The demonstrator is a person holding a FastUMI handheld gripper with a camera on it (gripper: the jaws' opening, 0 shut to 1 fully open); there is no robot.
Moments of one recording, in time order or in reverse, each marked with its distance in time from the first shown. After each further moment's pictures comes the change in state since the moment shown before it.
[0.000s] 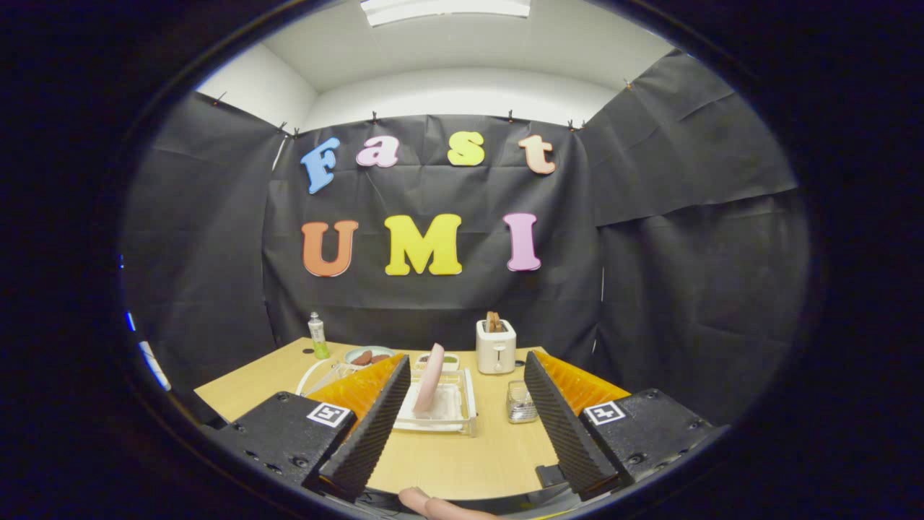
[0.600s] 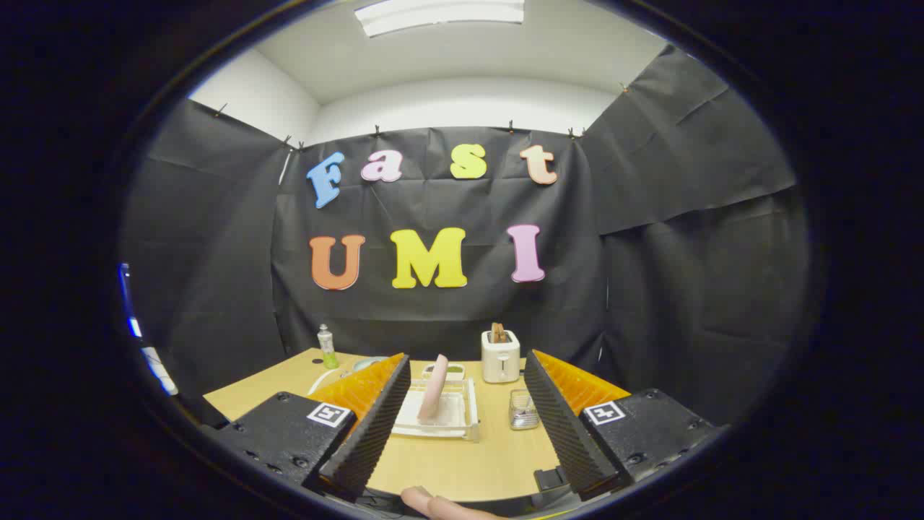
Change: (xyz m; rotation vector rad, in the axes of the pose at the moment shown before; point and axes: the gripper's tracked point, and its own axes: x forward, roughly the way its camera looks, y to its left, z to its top) arm -0.028 -0.013 0.024 0.009 -0.065 0.036
